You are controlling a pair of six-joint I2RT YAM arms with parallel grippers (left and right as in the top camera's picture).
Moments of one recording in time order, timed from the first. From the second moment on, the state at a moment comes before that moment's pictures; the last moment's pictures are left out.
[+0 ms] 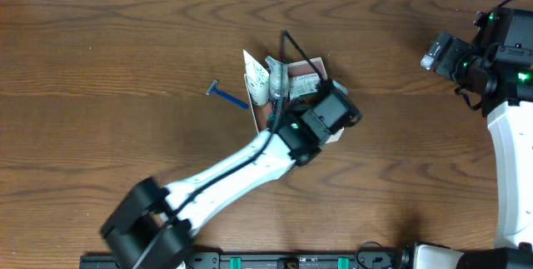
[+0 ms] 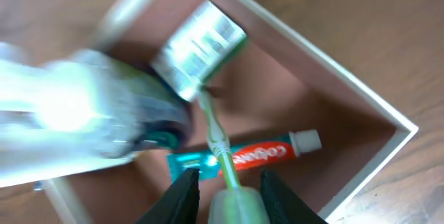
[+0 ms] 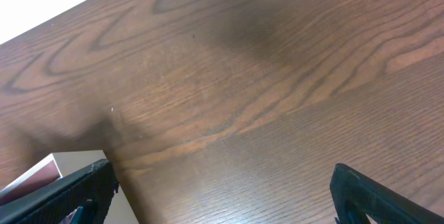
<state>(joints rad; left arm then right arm) -0.92 1.70 1.29 -0.60 -0.40 -0.20 -0.16 1.45 1.39 -0.83 -0.02 0.33</state>
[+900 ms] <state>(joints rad) -0.82 1.54 1.29 -0.79 -0.42 -0.24 -0.16 1.45 1.39 -0.83 -0.02 0.33</state>
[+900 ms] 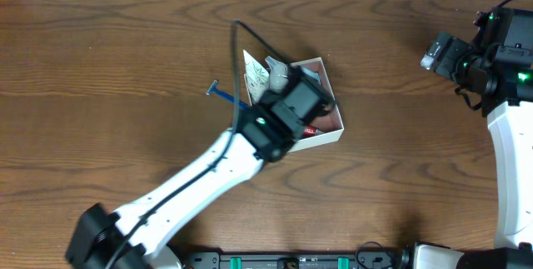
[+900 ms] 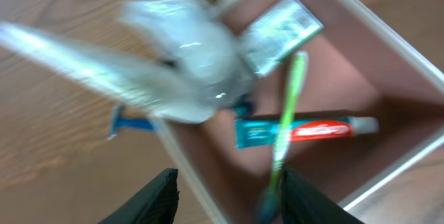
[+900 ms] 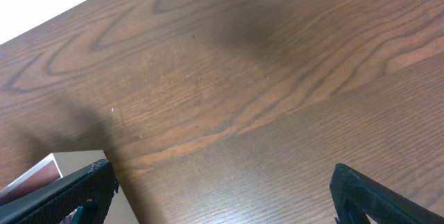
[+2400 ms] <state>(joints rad) -0.22 1.86 1.31 -0.64 -0.19 -0.83 -0.16 1.45 1.39 -0.83 -0.02 0.33</state>
